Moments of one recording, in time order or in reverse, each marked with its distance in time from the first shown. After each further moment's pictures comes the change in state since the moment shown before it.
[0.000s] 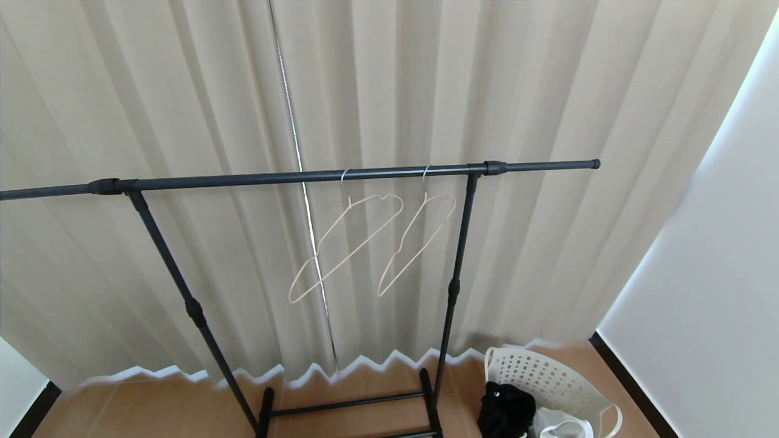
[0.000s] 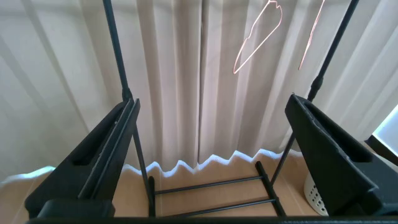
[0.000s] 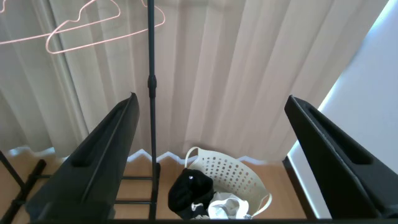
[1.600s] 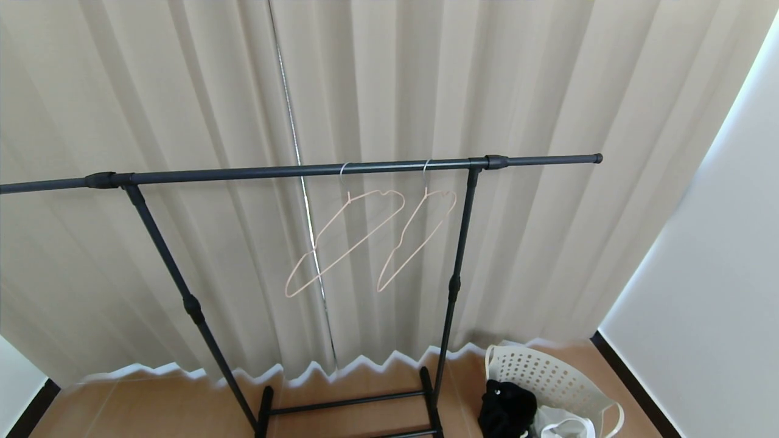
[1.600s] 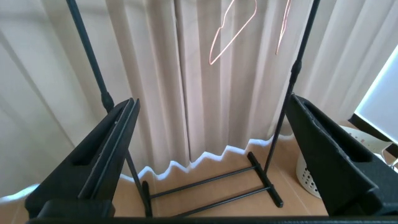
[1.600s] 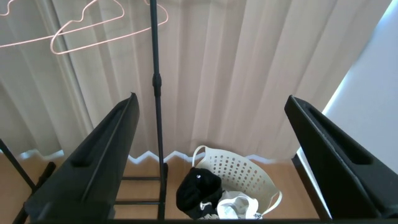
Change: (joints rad) left arm 0.000 0.000 0.000 0.004 -0.117 0.051; right arm 0.000 -0.001 0.000 -0.001 0.004 0.042
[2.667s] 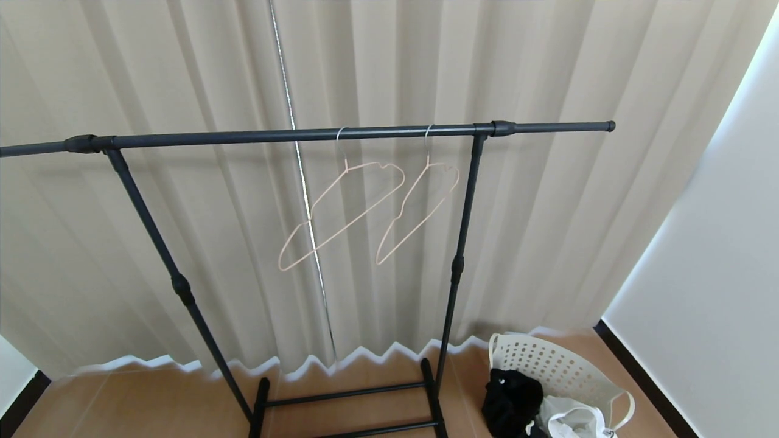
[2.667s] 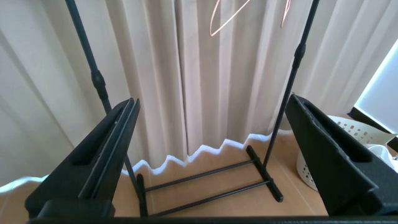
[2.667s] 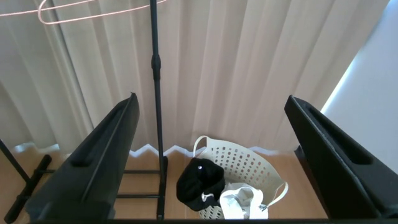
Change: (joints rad) left arm 0.000 0.000 0.000 0.001 0.000 -0.016; right arm 0.000 0.000 0.000 0.000 0.000 0.000
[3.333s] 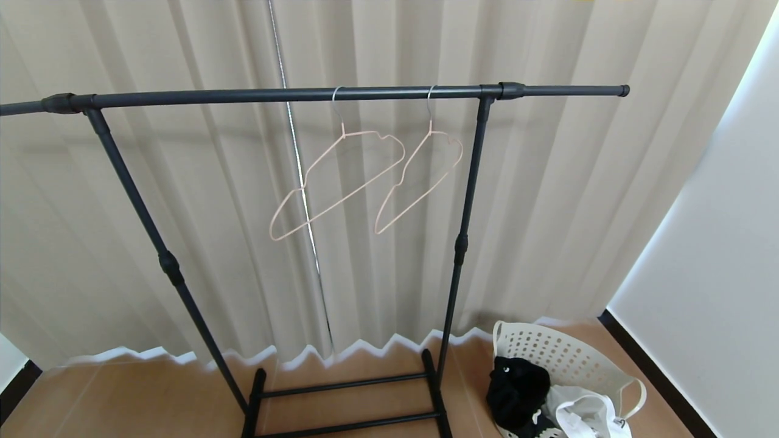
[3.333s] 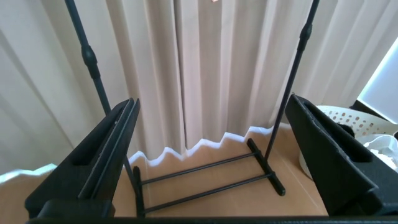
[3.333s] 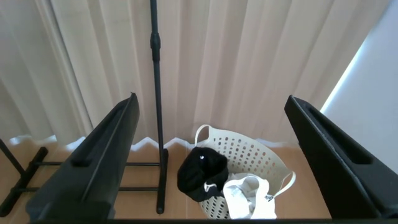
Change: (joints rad) left arm 0.000 0.000 0.000 0.000 0.000 -0.006; right arm 0.000 0.000 0.000 0.000 0.000 0.003
